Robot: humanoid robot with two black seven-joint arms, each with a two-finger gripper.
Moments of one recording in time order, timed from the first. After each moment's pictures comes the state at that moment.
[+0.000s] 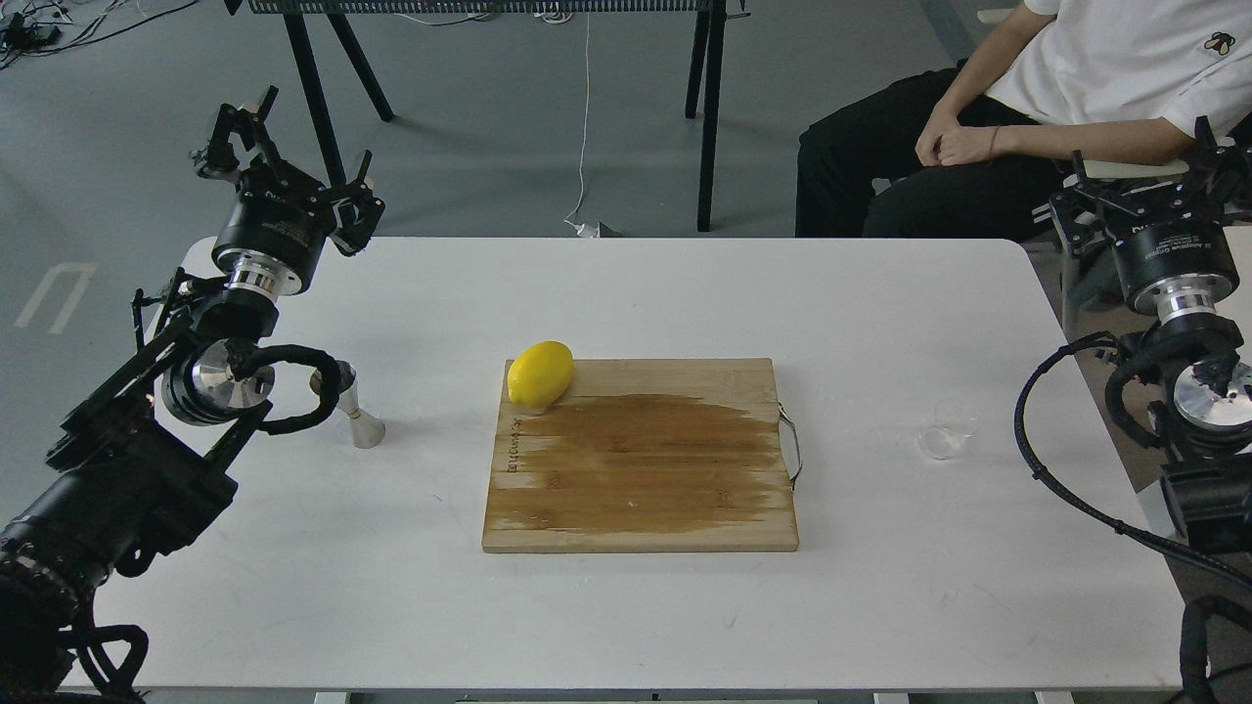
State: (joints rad) left arm -0.63 0.29 -0.99 -0.86 0.09 -0.23 -0.39; right arm 0.59 -0.34 1.34 0.61 0.13 0.49 0.12
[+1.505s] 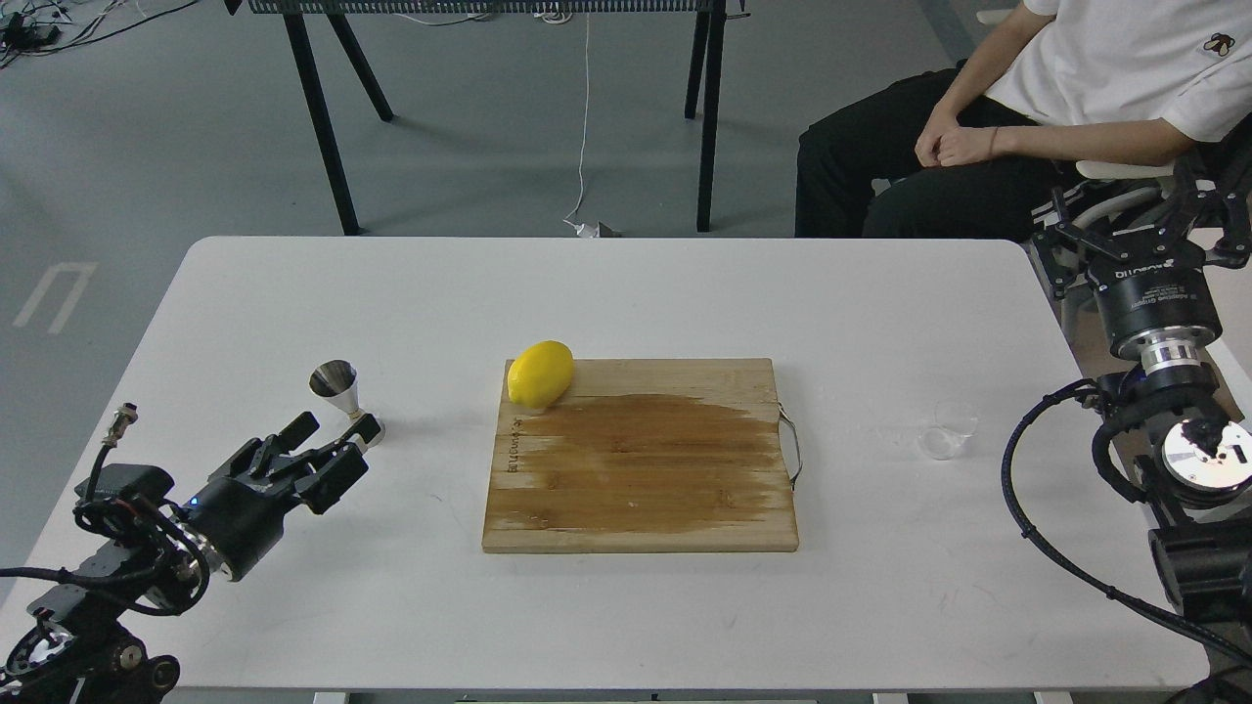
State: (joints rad) left arm -0.06 0.60 -0.84 -1.16 1.86 0.35 -0.35; right arm 0.40 -0.32 1.40 0.84 0.14 0.49 0.12
